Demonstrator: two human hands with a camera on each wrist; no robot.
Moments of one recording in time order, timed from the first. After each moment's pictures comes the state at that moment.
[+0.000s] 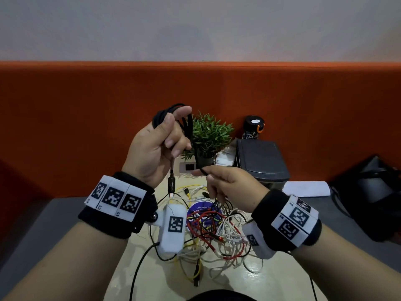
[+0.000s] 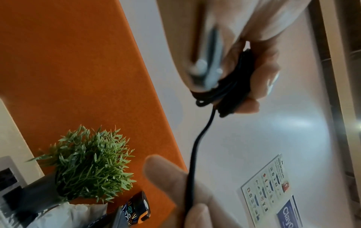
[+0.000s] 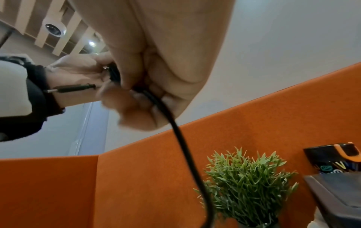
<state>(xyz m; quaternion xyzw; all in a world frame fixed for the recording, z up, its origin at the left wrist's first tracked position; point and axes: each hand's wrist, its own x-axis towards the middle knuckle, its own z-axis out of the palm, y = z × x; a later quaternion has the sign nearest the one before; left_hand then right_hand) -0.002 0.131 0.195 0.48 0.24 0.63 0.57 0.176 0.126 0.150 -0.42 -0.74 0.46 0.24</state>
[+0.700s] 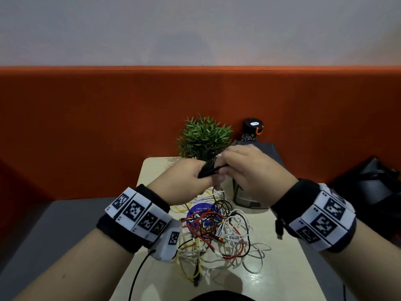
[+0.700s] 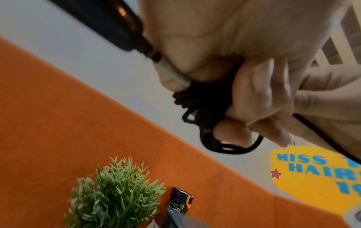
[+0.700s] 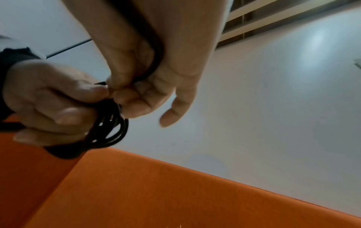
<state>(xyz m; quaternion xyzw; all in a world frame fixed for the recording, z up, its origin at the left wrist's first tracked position) 0.017 0.120 0.167 0.78 0.48 0.23 0.33 0.202 0.122 0.186 -0.35 -0.91 0.02 0.23</state>
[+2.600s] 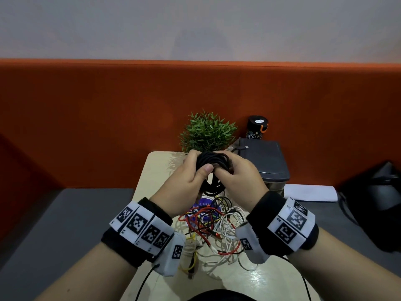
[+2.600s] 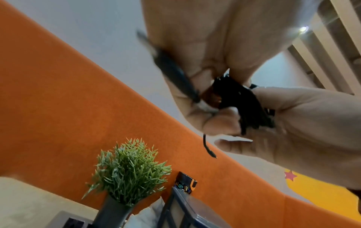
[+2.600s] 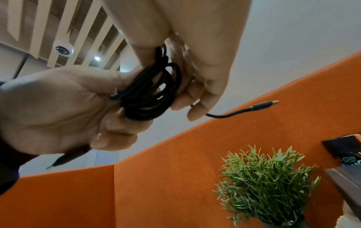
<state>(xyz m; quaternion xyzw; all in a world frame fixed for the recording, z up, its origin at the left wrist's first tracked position) 0.036 0.102 0.140 0.70 0.51 0.38 0.32 0.186 0.118 0.150 -0.46 -0.72 0.35 0.39</state>
